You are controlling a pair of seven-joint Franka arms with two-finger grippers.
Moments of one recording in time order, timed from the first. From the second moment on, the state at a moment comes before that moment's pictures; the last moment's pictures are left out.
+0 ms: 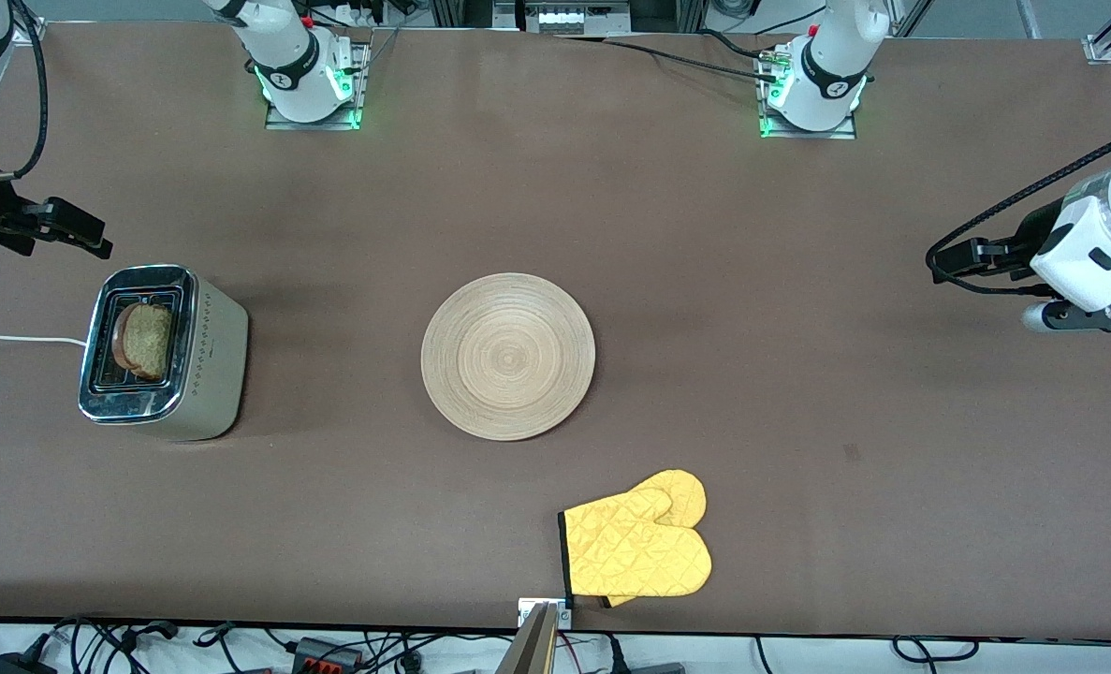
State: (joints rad) left arm -0.03 0.18 0.01 -1.48 -0.03 1.50 -0.08; right arm -0.04 0.01 -0.03 -1.69 -0.01 1.69 -0.03
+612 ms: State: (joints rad) left arm -0.03 0.18 0.01 -1.49 -0.03 1.52 -0.09; right arm -0.04 0.01 -0.03 -1.69 -0.01 1.68 -0.03
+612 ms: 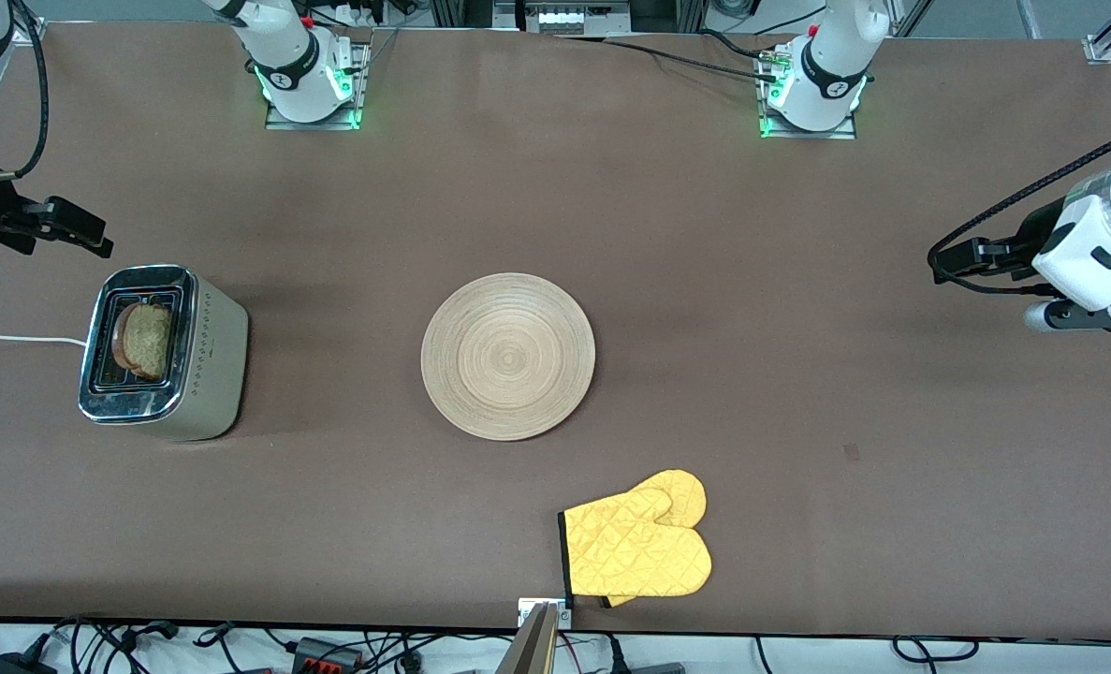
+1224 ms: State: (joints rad) left arm -0.03 0.05 0.01 -1.67 -0.03 1.64 -0.09; right arm -0.04 0.01 -0.03 -1.69 -0.01 1.68 -0.03
